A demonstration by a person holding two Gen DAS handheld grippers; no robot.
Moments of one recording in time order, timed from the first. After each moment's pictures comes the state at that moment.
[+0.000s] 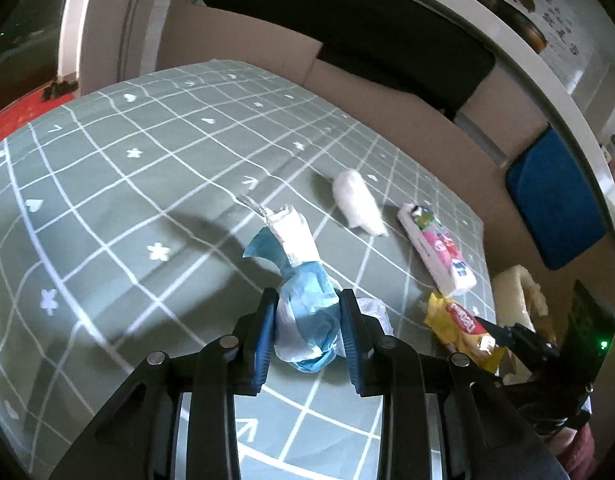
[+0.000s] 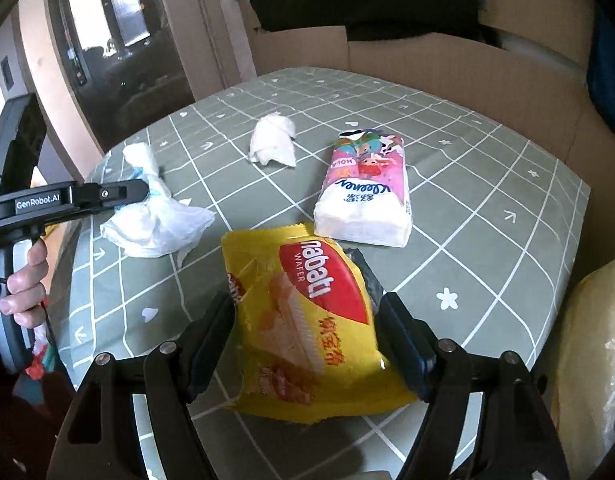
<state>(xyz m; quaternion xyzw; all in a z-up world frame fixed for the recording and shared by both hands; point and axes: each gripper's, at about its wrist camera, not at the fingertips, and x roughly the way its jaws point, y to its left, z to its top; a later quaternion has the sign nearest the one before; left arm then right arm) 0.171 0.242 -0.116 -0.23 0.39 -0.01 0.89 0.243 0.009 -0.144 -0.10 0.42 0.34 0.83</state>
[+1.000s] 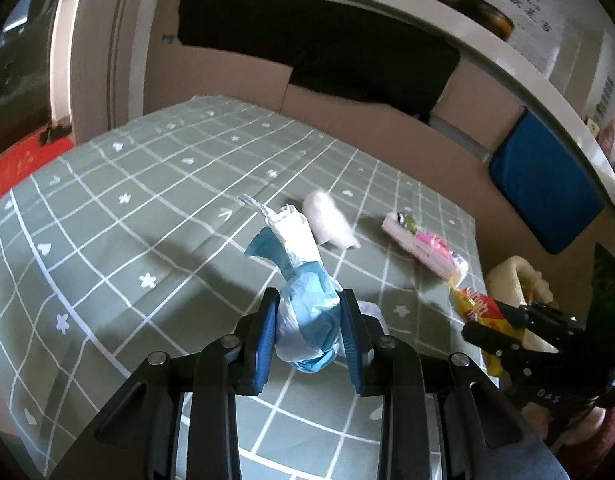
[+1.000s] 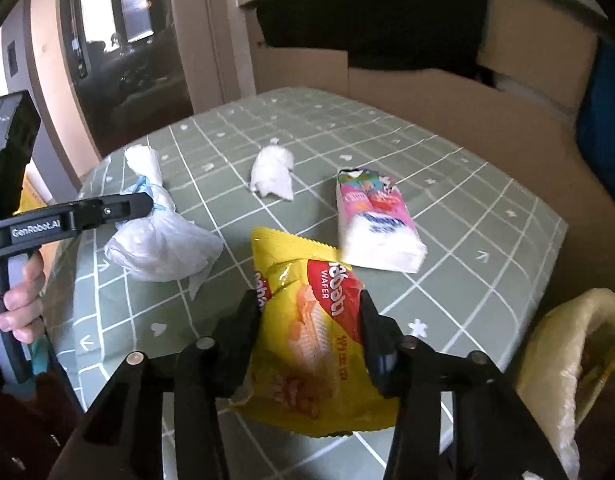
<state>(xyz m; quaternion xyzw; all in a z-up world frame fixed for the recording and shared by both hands) 0.160 0.214 -0.090 -0.17 0.36 -0.01 0.92 0.232 0.003 -0.108 -0.12 0.38 0.32 0.86</state>
